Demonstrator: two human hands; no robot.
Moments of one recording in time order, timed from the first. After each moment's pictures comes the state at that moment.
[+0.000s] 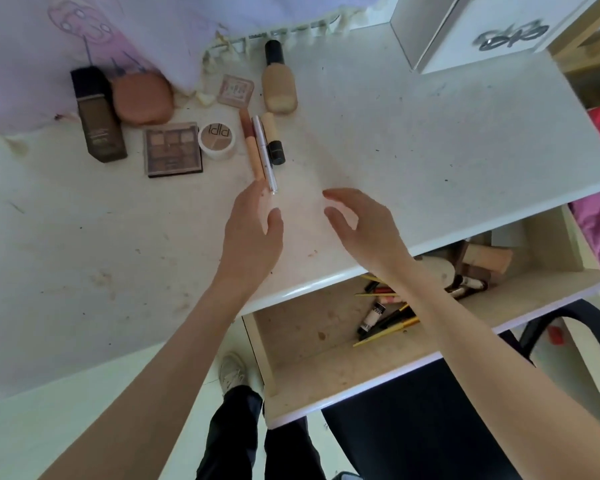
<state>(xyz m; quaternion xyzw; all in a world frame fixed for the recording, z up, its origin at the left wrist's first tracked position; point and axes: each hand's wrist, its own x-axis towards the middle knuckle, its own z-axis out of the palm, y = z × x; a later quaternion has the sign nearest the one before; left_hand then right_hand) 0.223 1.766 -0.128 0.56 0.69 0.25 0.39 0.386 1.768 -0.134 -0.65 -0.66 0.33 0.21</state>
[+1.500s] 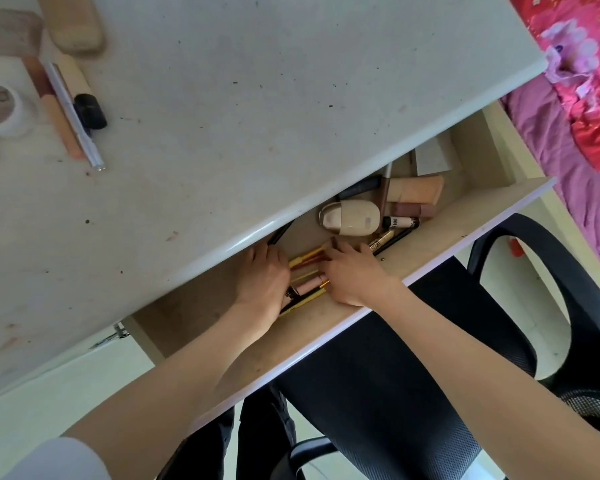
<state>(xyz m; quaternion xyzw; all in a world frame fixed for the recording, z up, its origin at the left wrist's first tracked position) 0.358 1.691 -0.243 0.86 0.43 -0.25 0.12 0.511 1.673 -0.232 -0.58 -0.71 0.29 -0.27</state>
